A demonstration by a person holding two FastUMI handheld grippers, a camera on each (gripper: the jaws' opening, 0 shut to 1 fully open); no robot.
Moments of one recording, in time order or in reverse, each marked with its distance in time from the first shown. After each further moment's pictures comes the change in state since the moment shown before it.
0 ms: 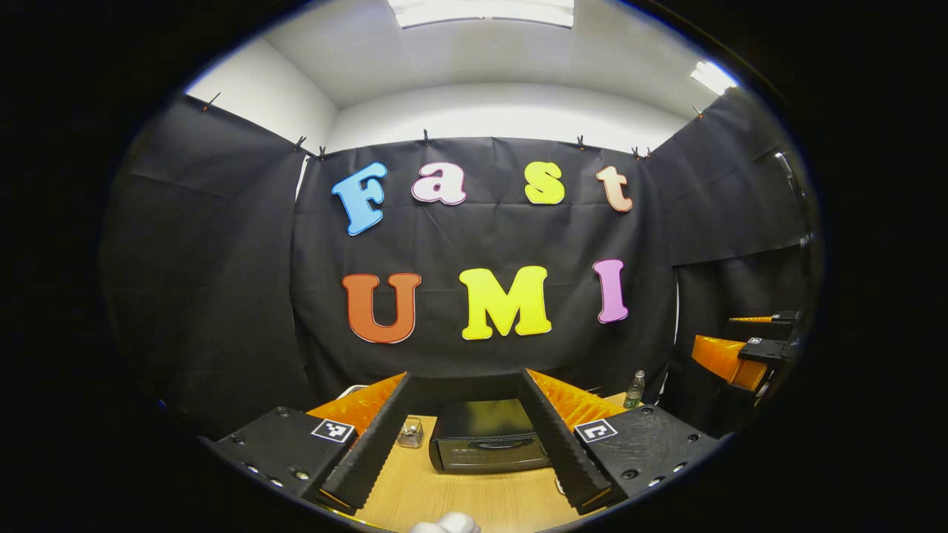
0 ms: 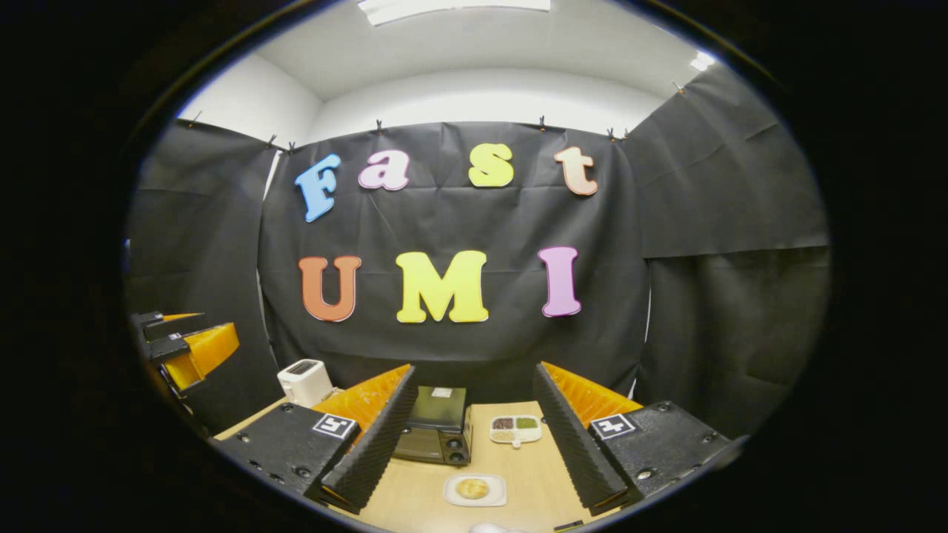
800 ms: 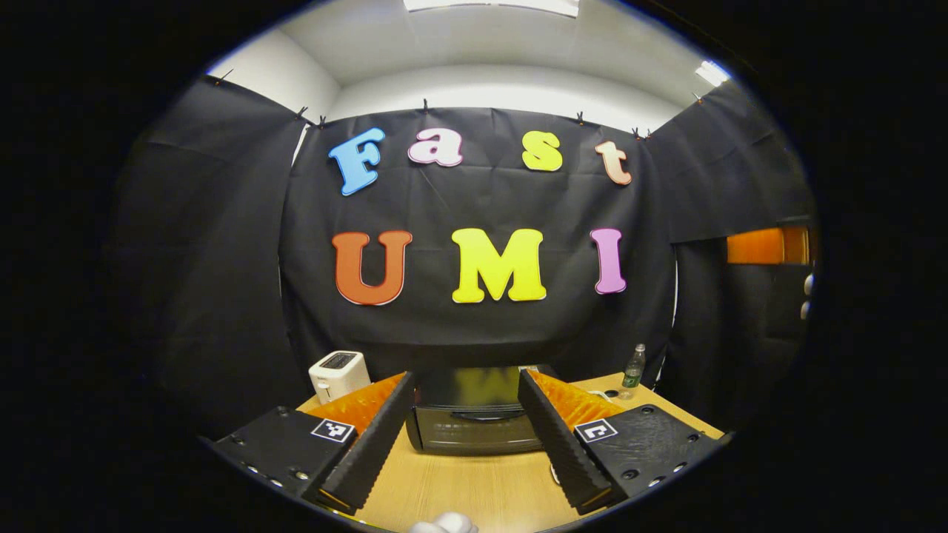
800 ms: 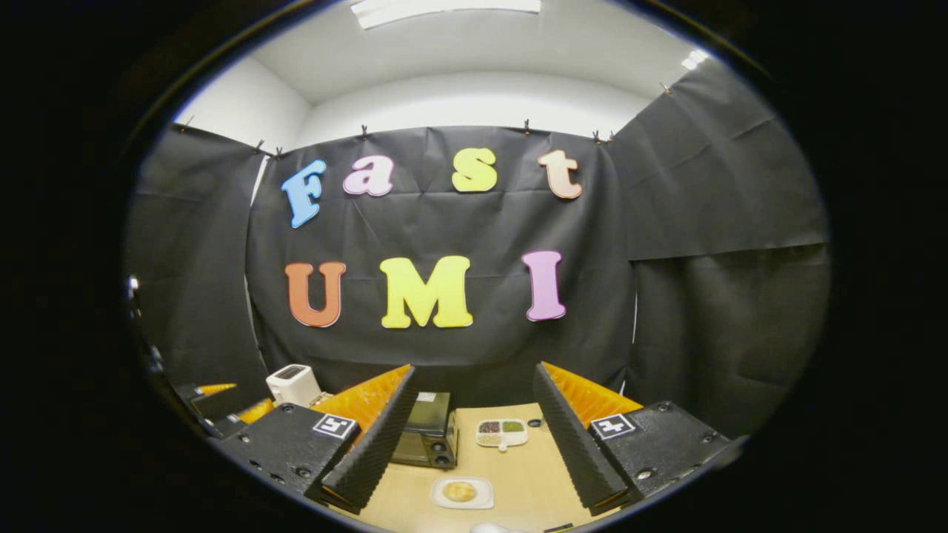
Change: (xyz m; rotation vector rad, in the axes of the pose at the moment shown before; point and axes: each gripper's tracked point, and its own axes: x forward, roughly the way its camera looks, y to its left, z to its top) left arm 0.022 -0.031 -0.120 -0.046 0.093 -0.018; right arm -0.001 -0.035 0.008 0.005 -0.020 -0.046
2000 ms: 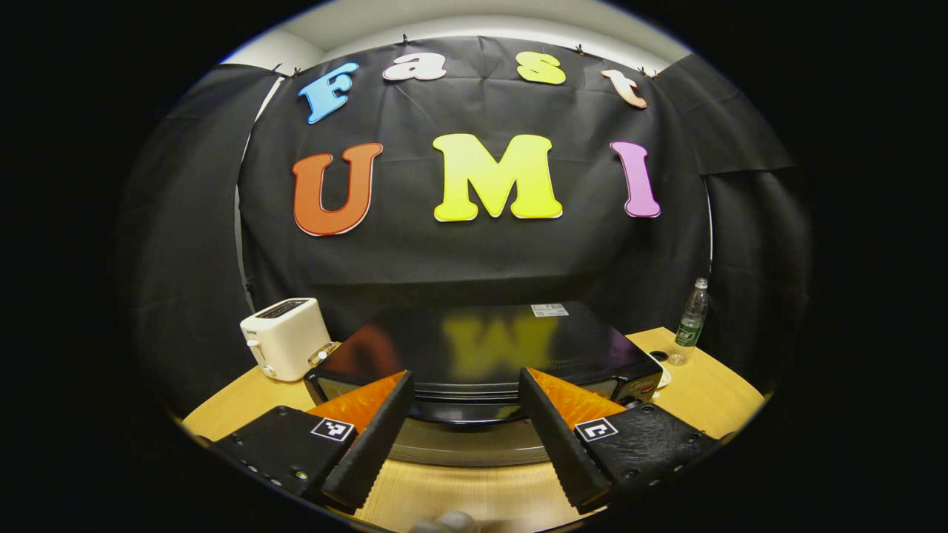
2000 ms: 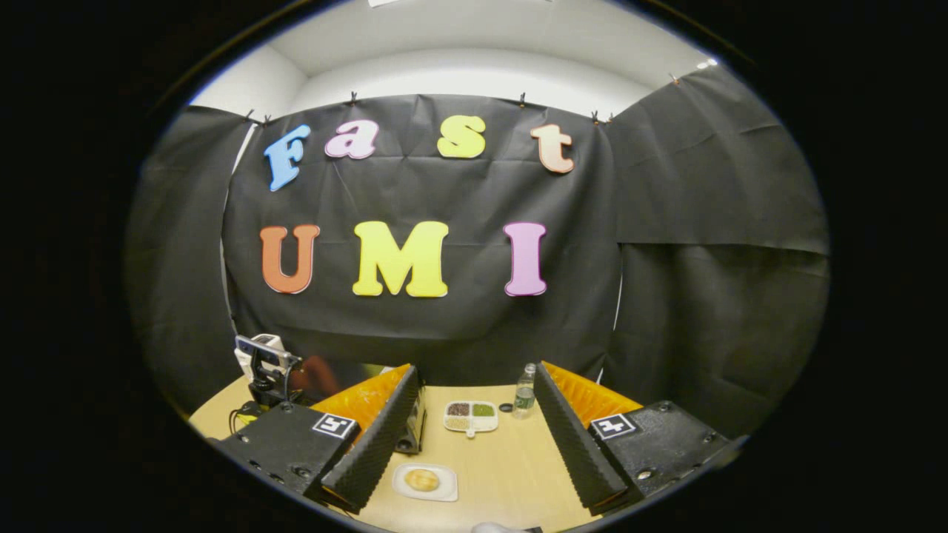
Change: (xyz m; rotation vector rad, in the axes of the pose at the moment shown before) left arm 0.189 -0.028 -0.153 0.035 0.179 0.035; right arm 0.036 -0.038 -0.042 -0.050 0.125 -0.058
